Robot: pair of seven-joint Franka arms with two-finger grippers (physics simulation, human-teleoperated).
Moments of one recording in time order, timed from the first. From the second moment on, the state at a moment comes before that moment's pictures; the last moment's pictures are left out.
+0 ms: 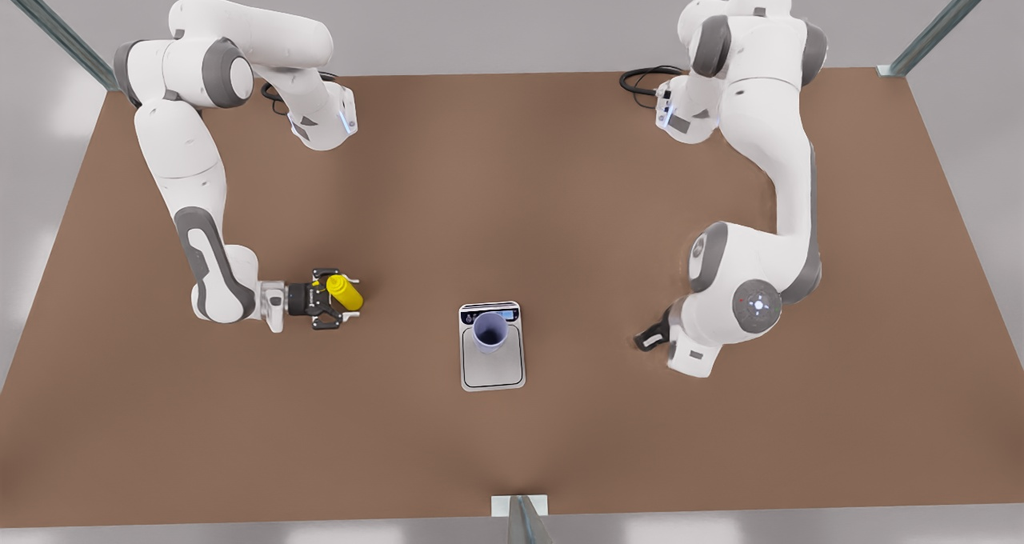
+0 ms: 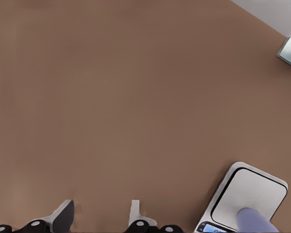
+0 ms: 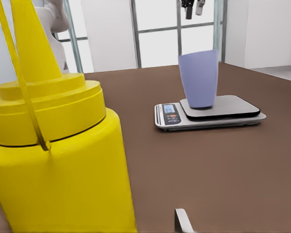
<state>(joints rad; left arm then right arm) -0.37 0.62 0.26 -1.24 -0.27 1.72 -0.52 -0.13 0.71 0.02 -1.96 1.19 1.78 -2.56</state>
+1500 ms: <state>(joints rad) -0.06 0.31 0.11 -1.36 -0.05 1.68 -0.06 0.15 0.53 0.40 -1.61 -0.63 2.07 -0.47</state>
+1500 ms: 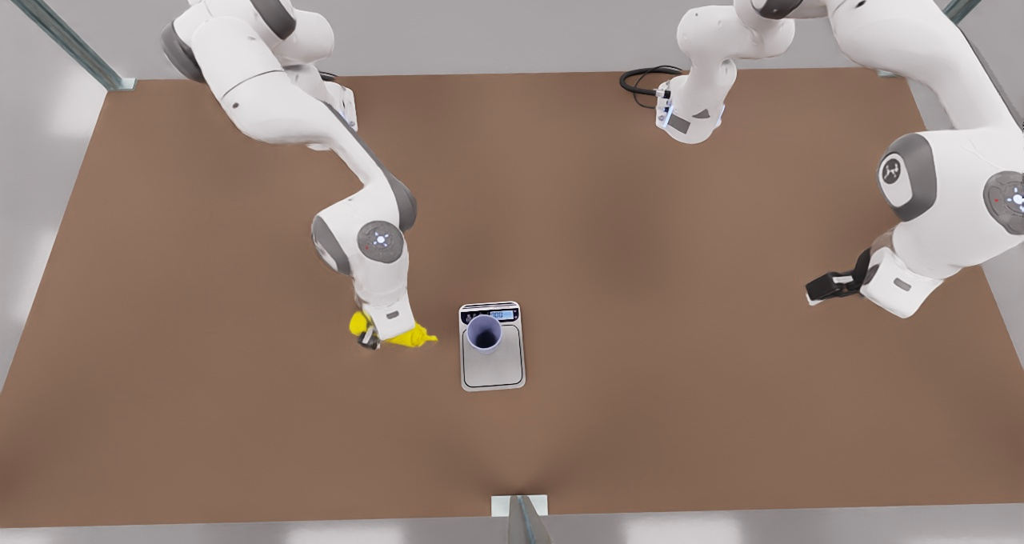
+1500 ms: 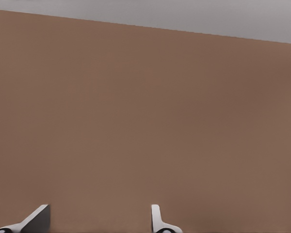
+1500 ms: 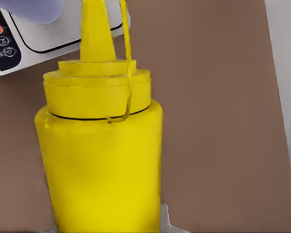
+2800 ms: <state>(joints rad) -0.06 0.31 0.11 -1.33 -0.05 1.69 -0.05 0.23 0.72 0.40 -1.32 -0.81 1.84 -0.50</state>
